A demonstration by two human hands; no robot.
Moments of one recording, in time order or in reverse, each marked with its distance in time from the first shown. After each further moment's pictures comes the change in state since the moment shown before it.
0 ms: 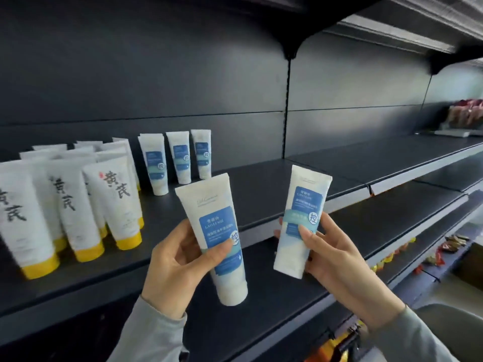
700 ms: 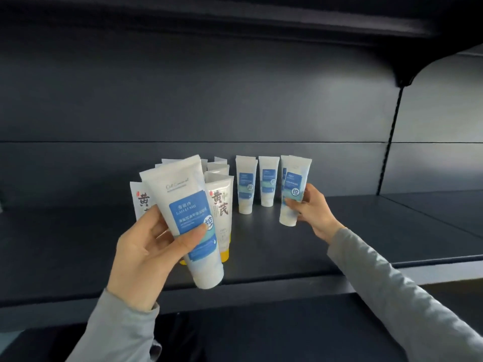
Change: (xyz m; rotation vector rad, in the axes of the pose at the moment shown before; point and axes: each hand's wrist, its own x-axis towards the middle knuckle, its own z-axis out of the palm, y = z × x) left_hand 0.001 0.064 -0.101 0.199 0.389 0.153; right_hand 0.227 0.050 0.088 -0.465 -0.100 -0.065
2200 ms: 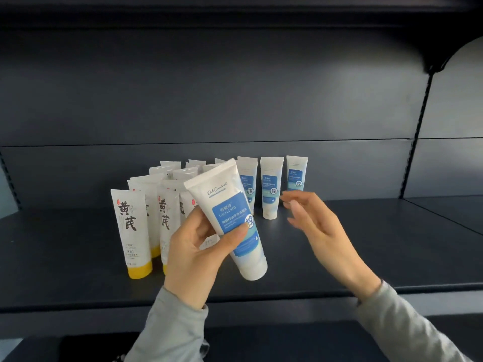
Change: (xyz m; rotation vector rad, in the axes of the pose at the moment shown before) left_hand 0.021 -0.033 0.081 0.014 -0.007 0.021; right_hand -0.060 -0.025 -0.011 -0.049 -0.164 -0.334
